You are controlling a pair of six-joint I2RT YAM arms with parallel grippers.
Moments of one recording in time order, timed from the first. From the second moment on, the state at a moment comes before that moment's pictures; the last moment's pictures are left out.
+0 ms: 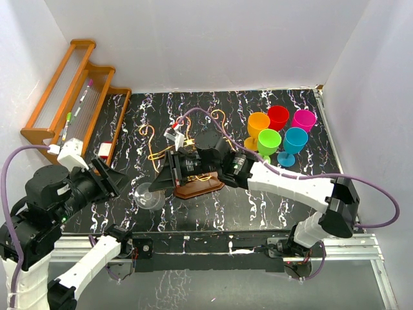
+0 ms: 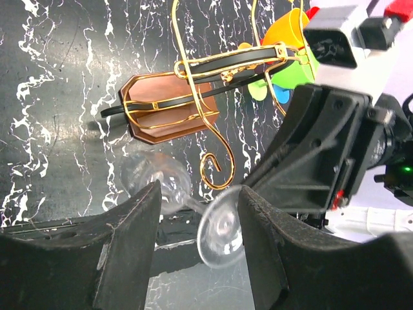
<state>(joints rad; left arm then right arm) -0.40 0.64 1.50 -1.33 0.04 -0.68 1.08 1.51 1.31 0.04 -0.55 0.96</state>
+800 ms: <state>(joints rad) -0.40 0.80 1.59 -1.21 0.12 -0.67 1.10 1.11 1.62 -0.54 -0.44 0.75</state>
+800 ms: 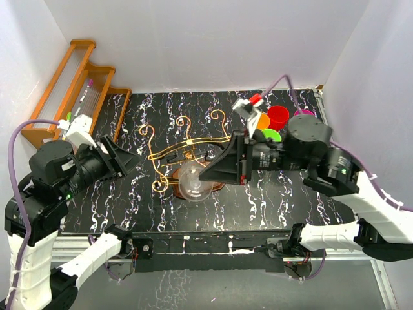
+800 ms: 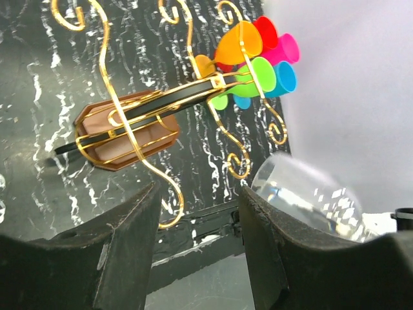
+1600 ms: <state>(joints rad) -0.40 1.09 1.37 -0.39 0.78 -1.24 1.09 0.94 1.14 -0.18 0.32 -0.39</state>
